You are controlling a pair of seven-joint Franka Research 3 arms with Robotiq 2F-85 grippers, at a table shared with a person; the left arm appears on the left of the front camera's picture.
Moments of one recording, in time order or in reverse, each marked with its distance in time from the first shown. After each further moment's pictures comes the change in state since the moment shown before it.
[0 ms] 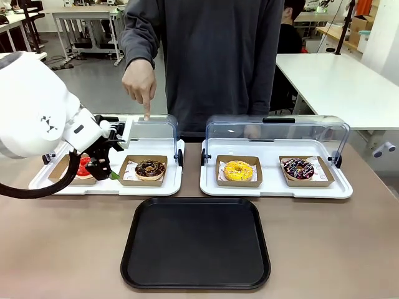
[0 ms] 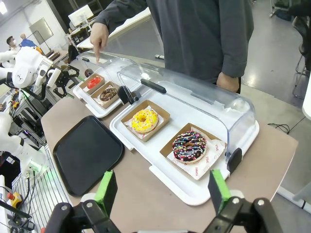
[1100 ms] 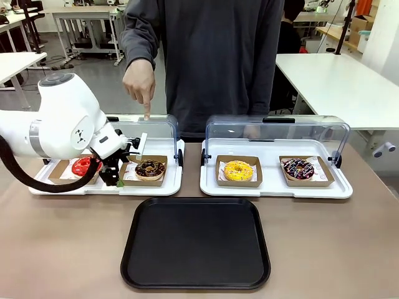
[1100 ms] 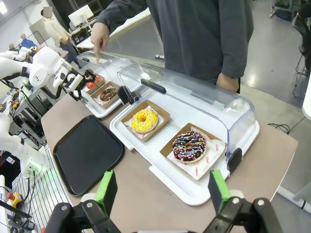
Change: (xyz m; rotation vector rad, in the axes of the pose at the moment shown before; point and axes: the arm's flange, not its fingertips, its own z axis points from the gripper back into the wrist) left arm -0.012 0.028 -0.077 -0.090 0.123 0.004; right arm 0.000 0.000 0.000 0.000 0.000 0.000
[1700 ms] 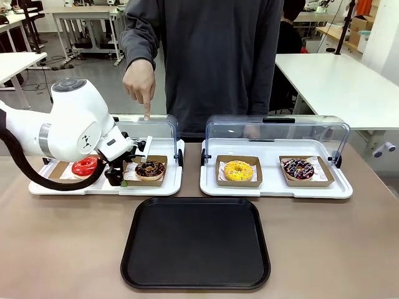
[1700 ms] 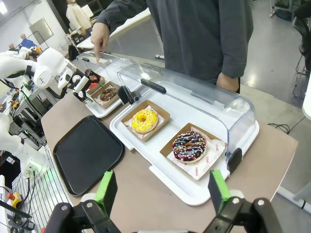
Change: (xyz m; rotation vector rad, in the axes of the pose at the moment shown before) left arm 0.006 0.010 -0.018 0.012 0.028 -0.017; right arm 0.000 0.000 0.000 0.000 0.000 0.000
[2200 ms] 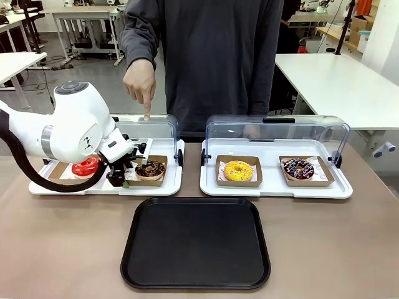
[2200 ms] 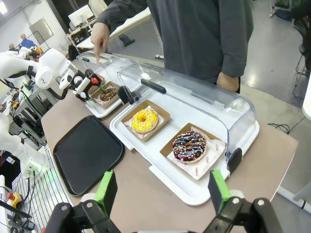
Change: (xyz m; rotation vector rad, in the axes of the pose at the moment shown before) left arm -0.001 0.000 -0.008 -0.020 -0.001 0.004; right arm 0.000 0.000 0.000 0.000 0.000 0.000
